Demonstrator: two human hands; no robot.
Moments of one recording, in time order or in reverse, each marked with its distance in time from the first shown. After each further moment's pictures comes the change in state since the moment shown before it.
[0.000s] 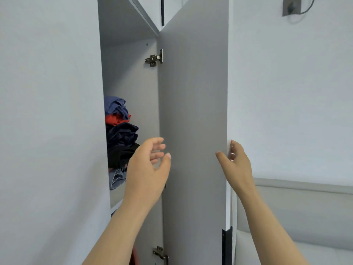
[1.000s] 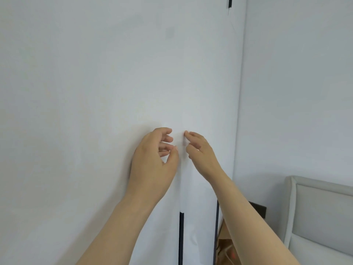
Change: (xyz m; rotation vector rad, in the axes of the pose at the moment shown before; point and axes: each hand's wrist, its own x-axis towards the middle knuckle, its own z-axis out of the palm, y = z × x) left_hand -0.037 -0.011 -0.136 0.242 0.137 0.005; right_hand -0.070 -0.057 0.189 0.128 -0.636 0.021
